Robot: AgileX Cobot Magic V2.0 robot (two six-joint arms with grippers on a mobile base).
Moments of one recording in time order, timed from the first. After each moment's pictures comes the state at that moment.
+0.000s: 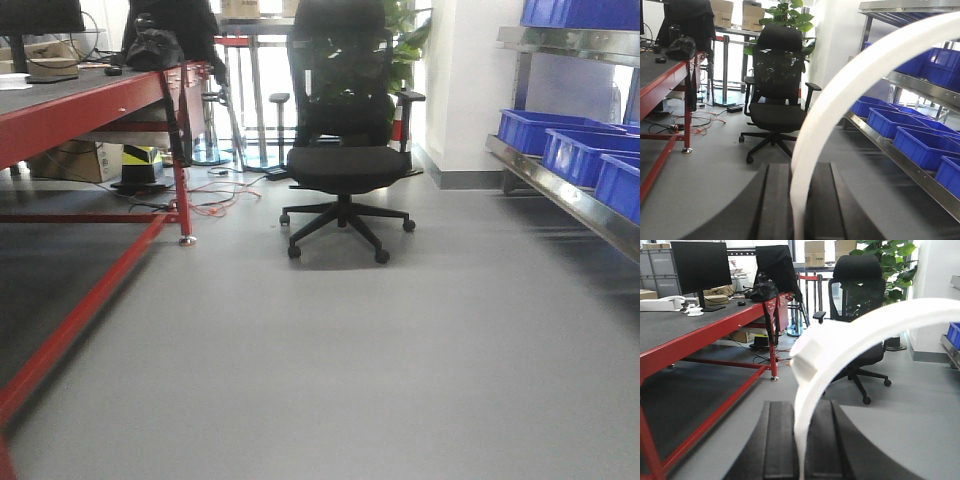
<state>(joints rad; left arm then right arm) -0.19 0.43 -0.59 -0.01 0.22 -0.10 0.38 0.43 -0.60 -0.18 0.28 0.26</state>
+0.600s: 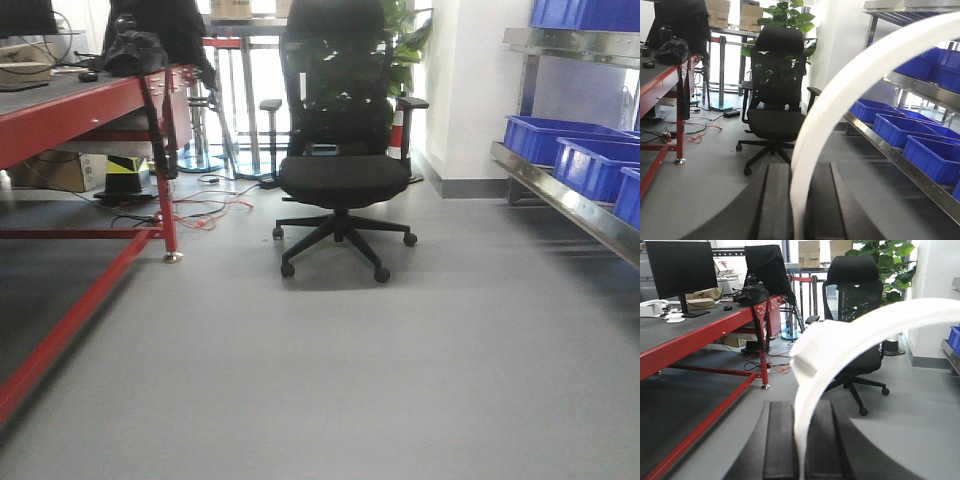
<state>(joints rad) -0.19 0.43 -0.59 -0.01 0.22 -0.10 0.38 0.43 -0.60 -0.18 0.28 0.26</state>
